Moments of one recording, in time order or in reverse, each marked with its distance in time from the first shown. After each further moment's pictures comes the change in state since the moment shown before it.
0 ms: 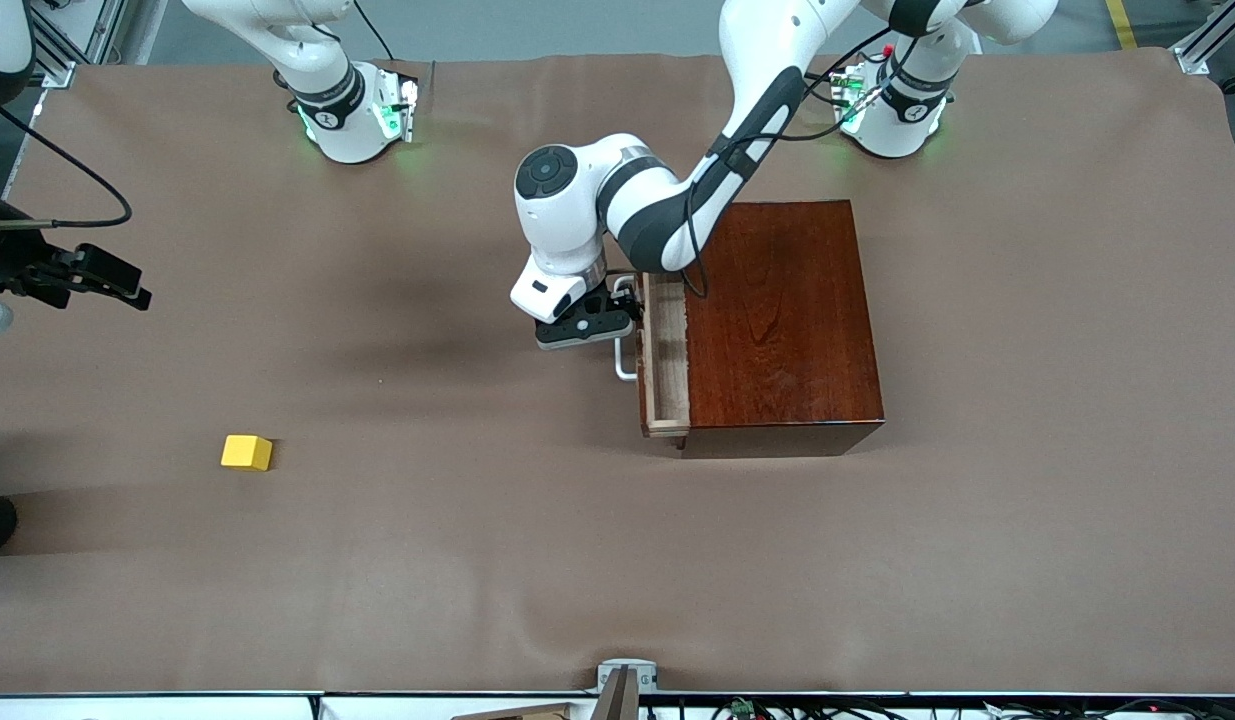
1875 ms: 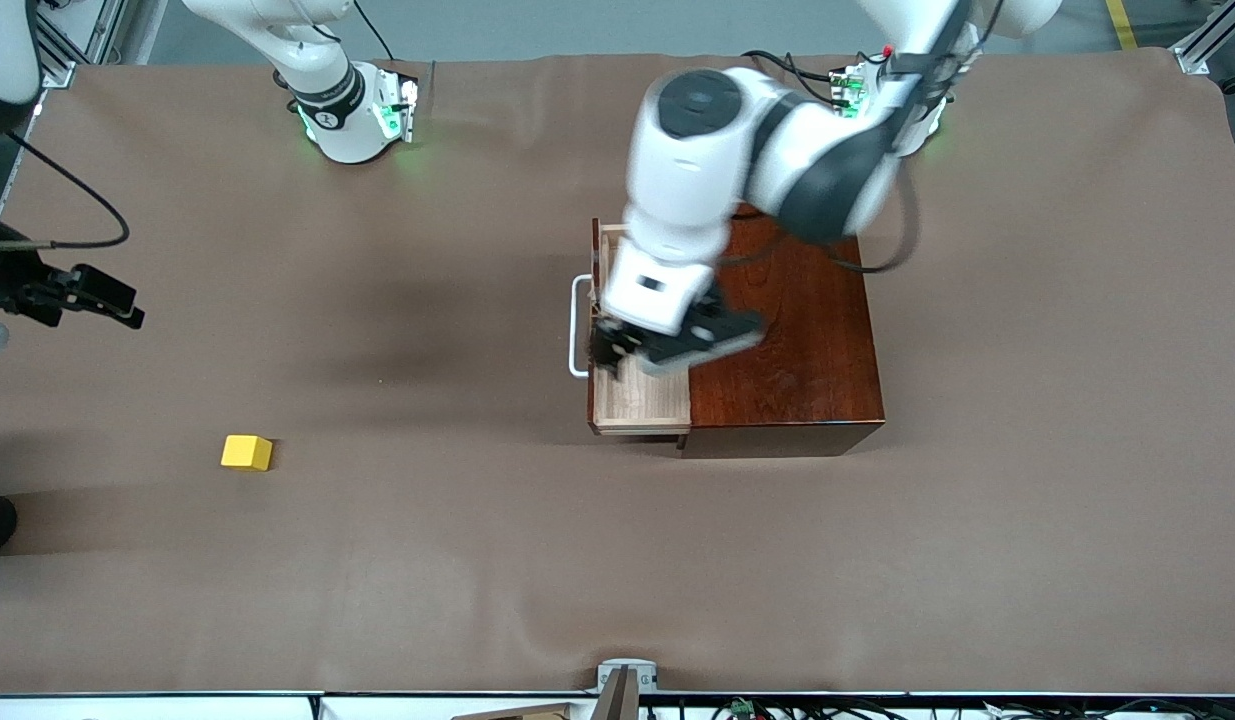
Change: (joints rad) left arm 0.283 -0.253 -0.015 0.064 -0.060 -0.152 0.093; right arm -0.012 0.051 -0.011 -0.003 -0.066 0.067 -0.095
